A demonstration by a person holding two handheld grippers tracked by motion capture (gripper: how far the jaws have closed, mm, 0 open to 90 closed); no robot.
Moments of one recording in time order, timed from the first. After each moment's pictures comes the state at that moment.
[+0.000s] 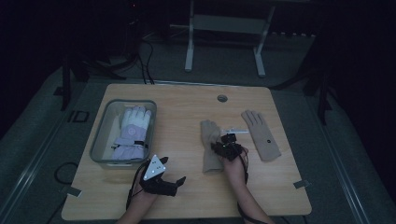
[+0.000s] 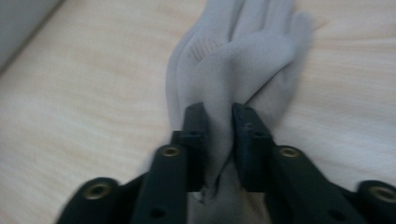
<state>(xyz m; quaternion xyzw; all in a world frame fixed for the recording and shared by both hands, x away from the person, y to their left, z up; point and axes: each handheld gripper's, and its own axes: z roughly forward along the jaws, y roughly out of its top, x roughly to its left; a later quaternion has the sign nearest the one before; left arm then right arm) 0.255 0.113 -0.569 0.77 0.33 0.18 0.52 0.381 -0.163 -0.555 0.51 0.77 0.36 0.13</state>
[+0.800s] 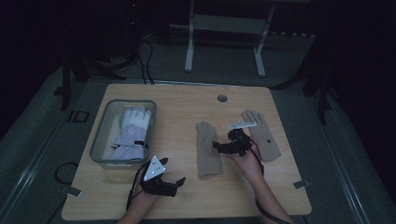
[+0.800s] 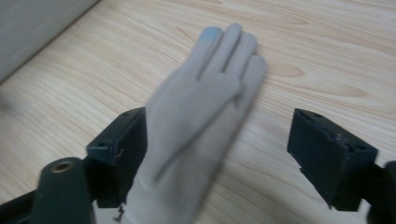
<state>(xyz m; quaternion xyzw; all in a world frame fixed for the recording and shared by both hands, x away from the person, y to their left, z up) 0.256 0.113 -0.578 0.77 0.34 0.17 0.52 0.385 -0.188 -0.516 0.43 0.81 0.37 0.14</state>
